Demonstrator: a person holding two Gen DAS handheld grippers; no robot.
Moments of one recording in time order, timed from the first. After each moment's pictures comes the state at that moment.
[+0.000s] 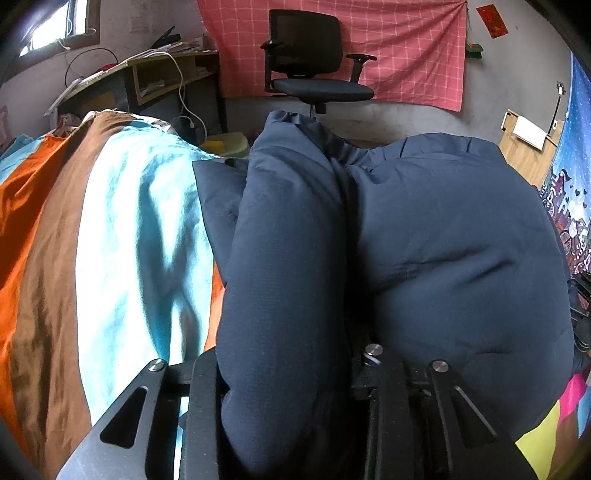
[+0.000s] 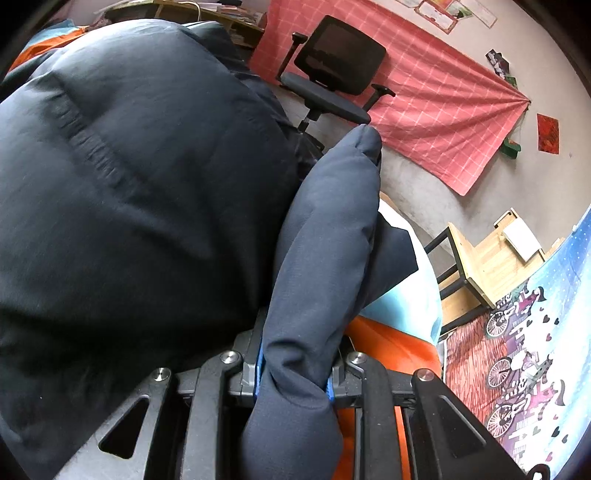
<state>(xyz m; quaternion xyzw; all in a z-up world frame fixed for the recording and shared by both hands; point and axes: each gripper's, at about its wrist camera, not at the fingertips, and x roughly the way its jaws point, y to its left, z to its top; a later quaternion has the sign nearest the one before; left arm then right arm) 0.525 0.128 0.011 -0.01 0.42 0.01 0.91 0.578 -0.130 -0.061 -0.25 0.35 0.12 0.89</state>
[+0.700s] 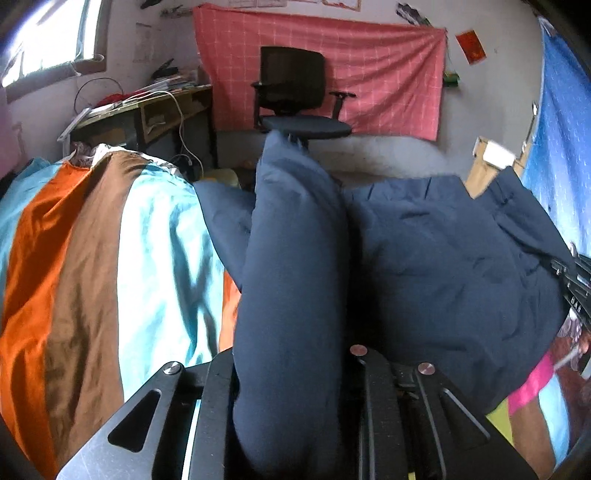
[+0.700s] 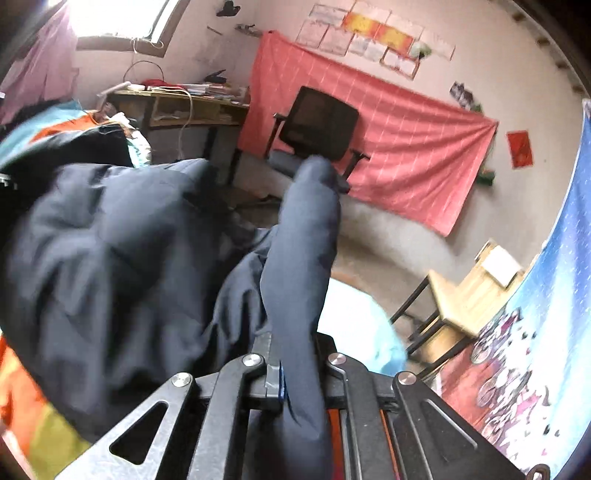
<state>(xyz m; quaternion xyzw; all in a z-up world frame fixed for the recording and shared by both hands) 0.443 0.113 0.101 0.00 0.38 -0.02 0.93 0.491 -0.135 0.082 -0.19 0.26 0.15 0.94</state>
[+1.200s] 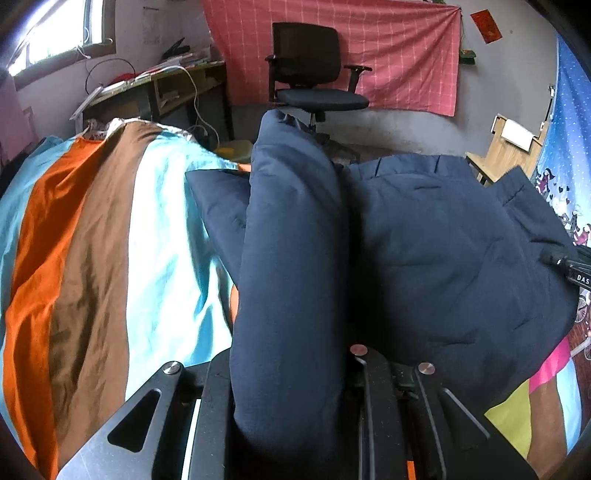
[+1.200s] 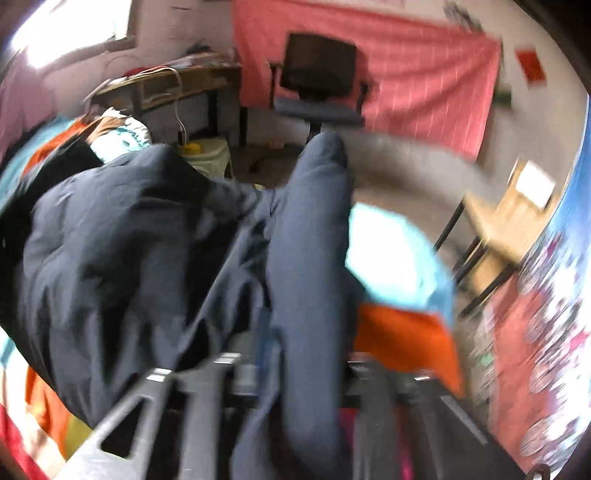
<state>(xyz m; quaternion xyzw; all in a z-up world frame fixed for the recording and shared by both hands) 0.439 0.114 0.063 -0.01 0.42 0.01 0.91 0.545 -0.167 0.034 -0.07 0.40 0.18 0.90</state>
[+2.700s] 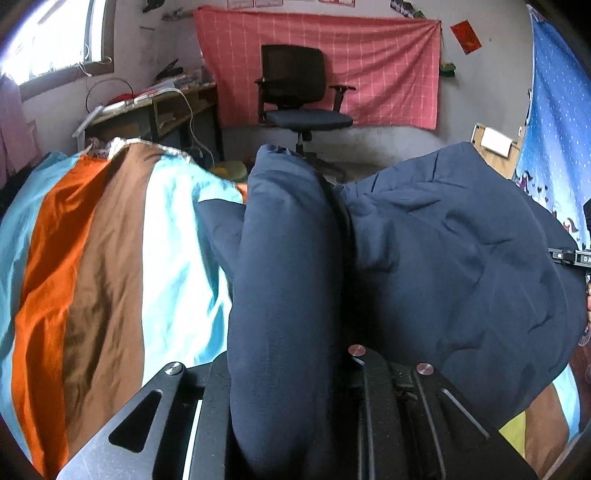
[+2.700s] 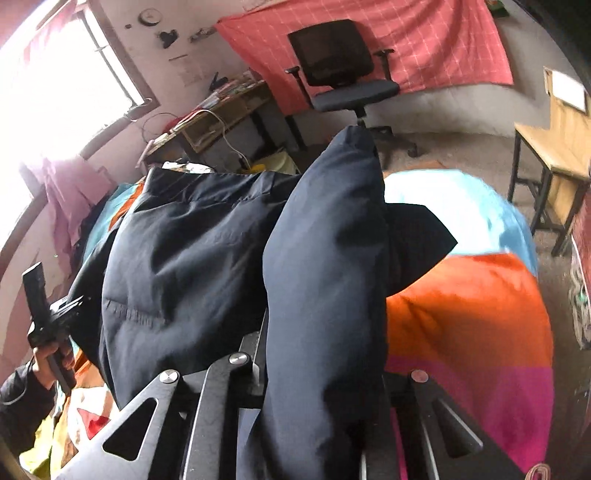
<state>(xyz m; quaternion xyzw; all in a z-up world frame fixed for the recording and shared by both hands) 0.373 0.124 0.096 0.00 0.39 -0.01 0.92 0.483 -0.206 0.055 0.12 0.41 0.31 0.85</state>
